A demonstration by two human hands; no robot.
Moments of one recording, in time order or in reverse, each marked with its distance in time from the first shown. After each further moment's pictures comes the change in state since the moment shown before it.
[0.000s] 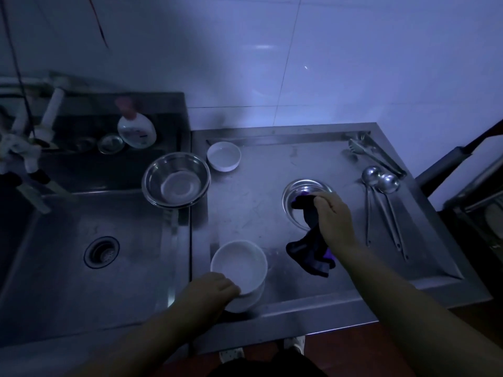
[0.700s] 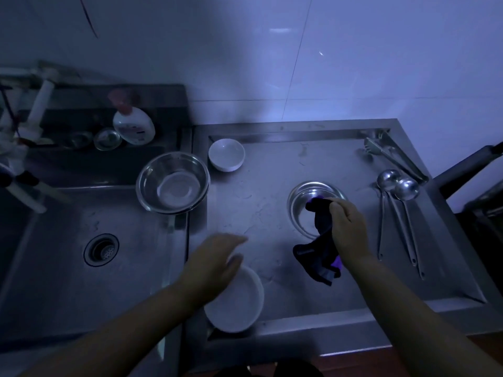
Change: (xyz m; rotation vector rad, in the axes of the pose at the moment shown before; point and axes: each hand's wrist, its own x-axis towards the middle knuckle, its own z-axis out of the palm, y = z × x) left_hand 0.073 -0.036 -0.014 -0.246 0.294 -0.366; right_hand 0.046 0.041 -0.003 0.058 0.030 0.188
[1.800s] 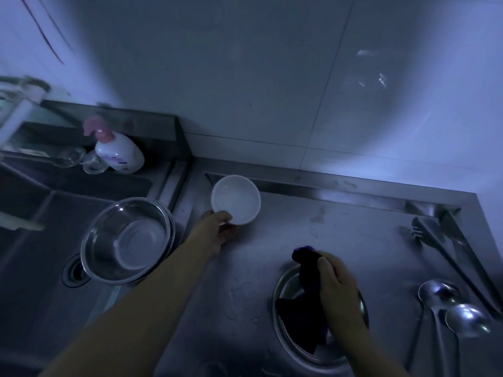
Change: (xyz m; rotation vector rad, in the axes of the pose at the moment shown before) left_hand 0.280 -0.080 0.060 -1.313 0.614 -1.256; right_hand 0.190 0.060 0.019 0.071 -0.267 0.071
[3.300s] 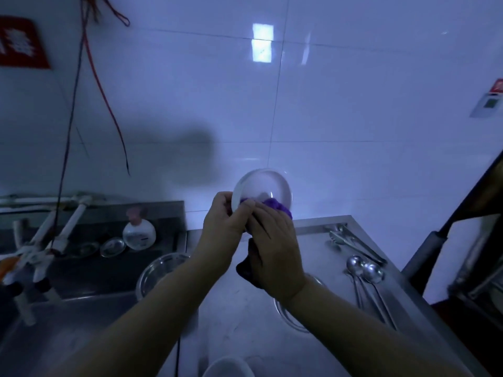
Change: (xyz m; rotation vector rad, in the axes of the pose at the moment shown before) left_hand -0.313 0.094 -0.124 0.278 -0.716 0.931; right_hand -0.230 -0.203 0.093 -0.653 0.519 -1.266
